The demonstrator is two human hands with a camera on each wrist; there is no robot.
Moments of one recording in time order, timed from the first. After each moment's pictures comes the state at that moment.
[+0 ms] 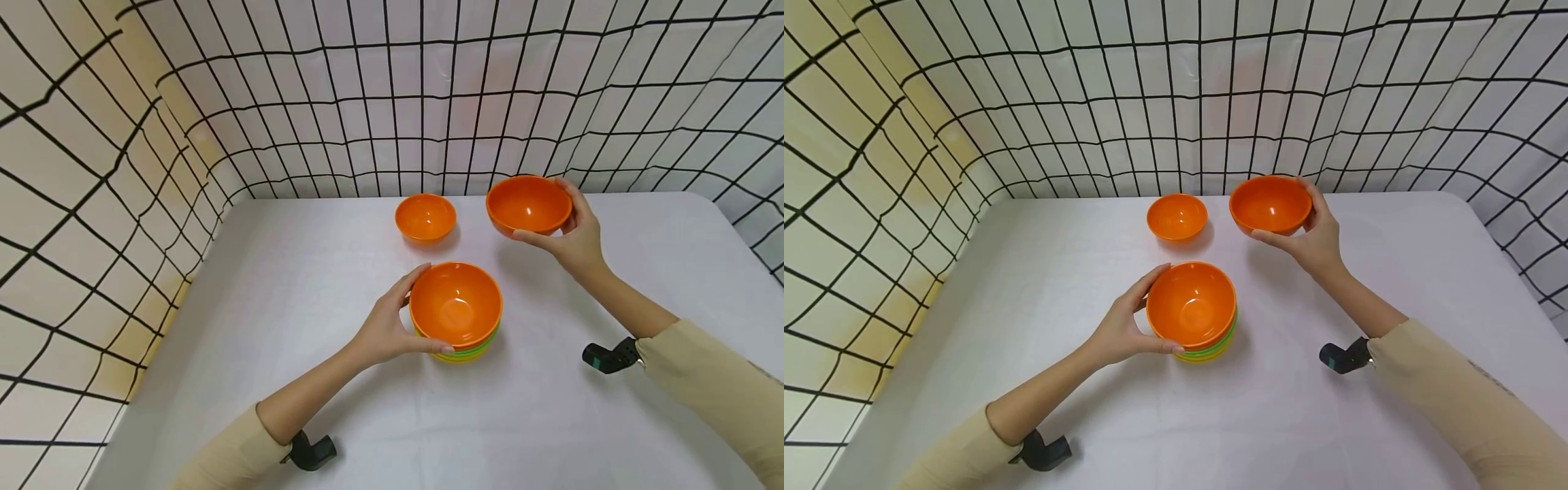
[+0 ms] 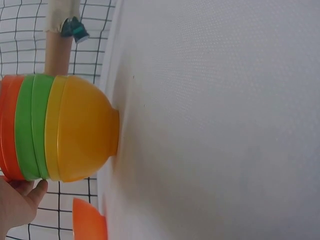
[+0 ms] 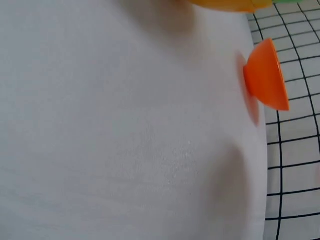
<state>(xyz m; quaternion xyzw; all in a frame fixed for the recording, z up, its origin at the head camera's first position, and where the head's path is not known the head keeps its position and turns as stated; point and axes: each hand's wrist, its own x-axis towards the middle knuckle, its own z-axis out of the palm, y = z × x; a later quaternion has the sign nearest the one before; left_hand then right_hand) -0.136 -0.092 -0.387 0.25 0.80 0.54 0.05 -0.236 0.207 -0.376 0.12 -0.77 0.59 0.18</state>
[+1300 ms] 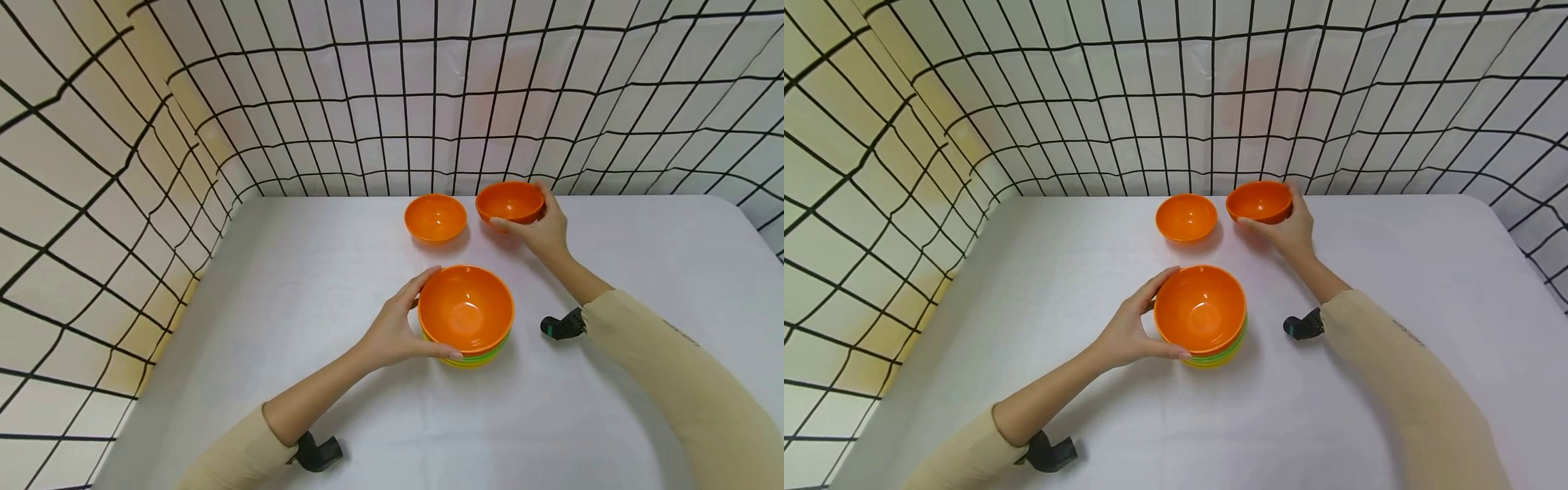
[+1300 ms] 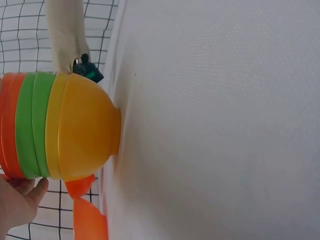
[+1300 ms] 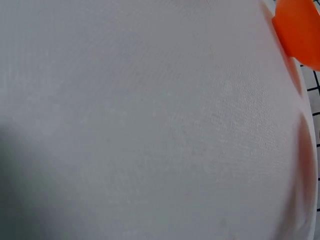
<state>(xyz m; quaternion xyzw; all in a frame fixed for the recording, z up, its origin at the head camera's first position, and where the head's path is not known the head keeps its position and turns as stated) -0.138 -0.095 -0.388 0.24 0.81 0.54 0.05 -0.307 0.181 -0.431 -0.01 -0.83 0.54 0.13</state>
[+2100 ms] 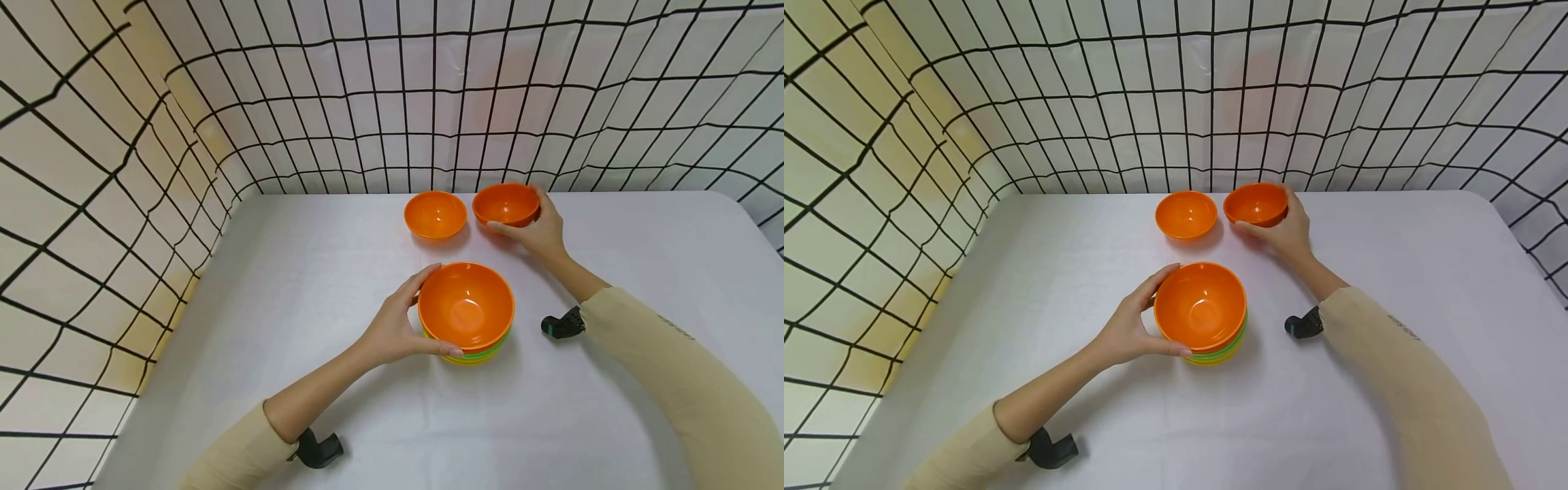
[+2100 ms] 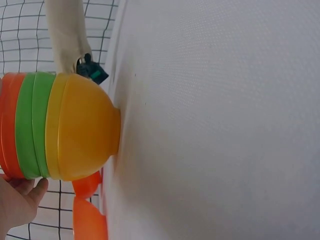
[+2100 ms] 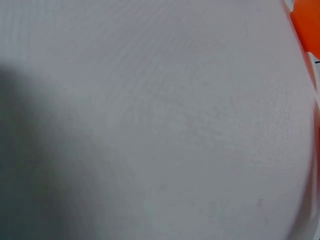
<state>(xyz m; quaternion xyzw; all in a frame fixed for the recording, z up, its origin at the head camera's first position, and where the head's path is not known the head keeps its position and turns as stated) -0.139 -0.094 -0.388 0.24 0.81 0.52 0.05 -0.308 0.183 -0.442 0.01 -0.85 0.51 0.12</state>
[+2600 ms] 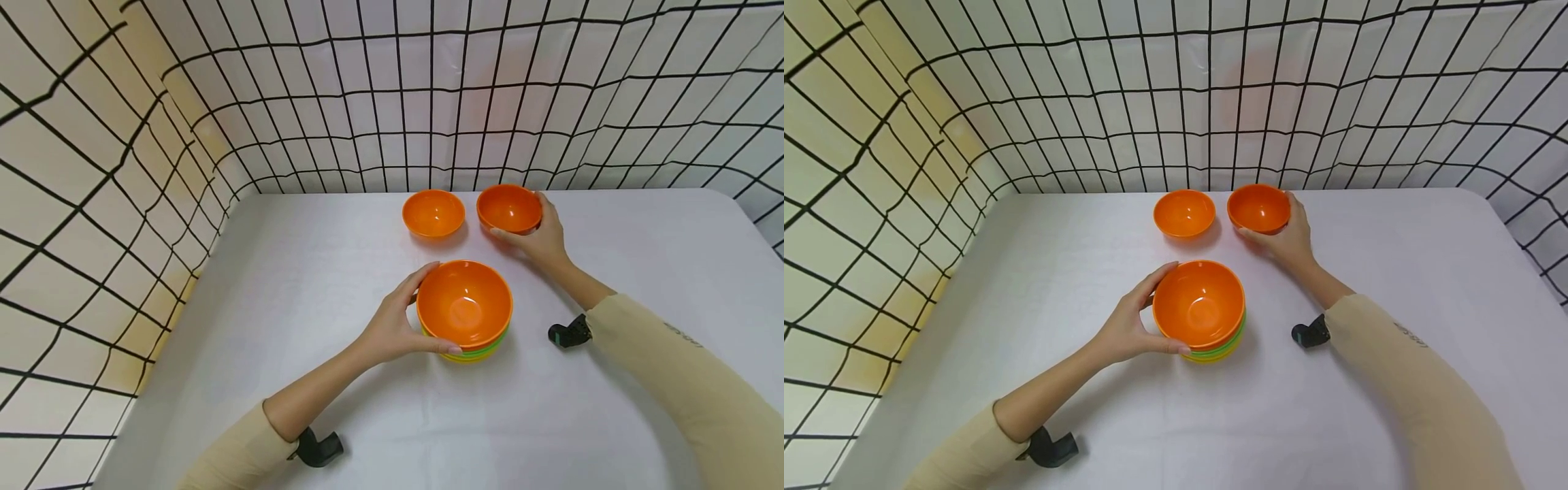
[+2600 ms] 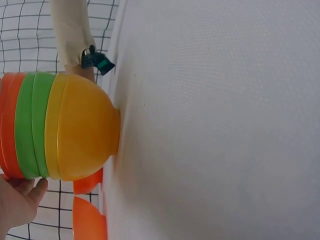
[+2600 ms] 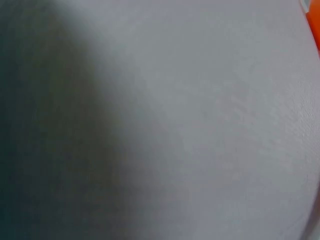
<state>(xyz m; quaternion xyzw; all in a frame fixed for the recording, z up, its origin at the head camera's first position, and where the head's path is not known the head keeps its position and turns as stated) -0.139 -0.095 -0.389 0.24 0.81 0.53 0.05 -0.296 0.191 -0.453 0.01 -0.87 0.48 0.11</state>
